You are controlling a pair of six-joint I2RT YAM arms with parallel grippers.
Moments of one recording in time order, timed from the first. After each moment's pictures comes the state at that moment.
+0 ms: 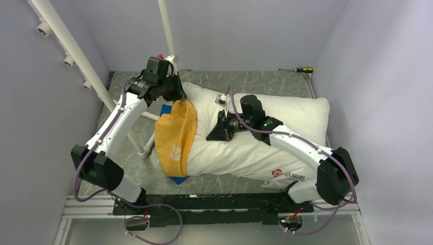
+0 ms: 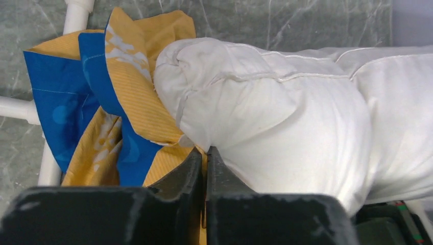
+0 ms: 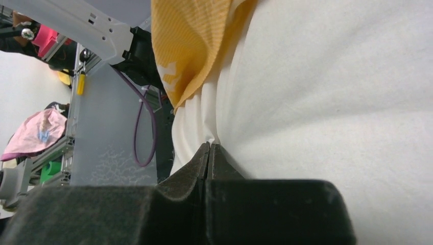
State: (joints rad) left arm -0.38 1.54 1.60 -0.78 0.14 -0.44; right arm 0.65 1.37 0.94 -0.01 -0.87 0.26
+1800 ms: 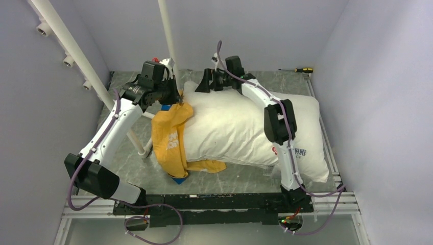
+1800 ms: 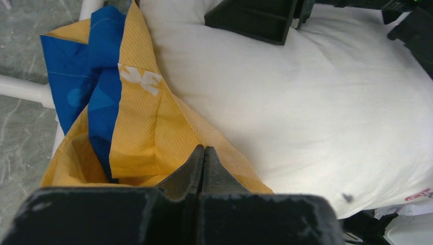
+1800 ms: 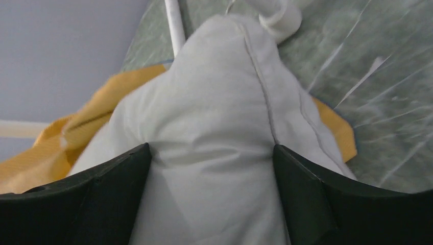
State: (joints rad) left arm -0.38 1.44 1.54 -0.80 0.13 -0.44; right arm 0.43 2.27 2.00 -0.26 -0.73 0.39
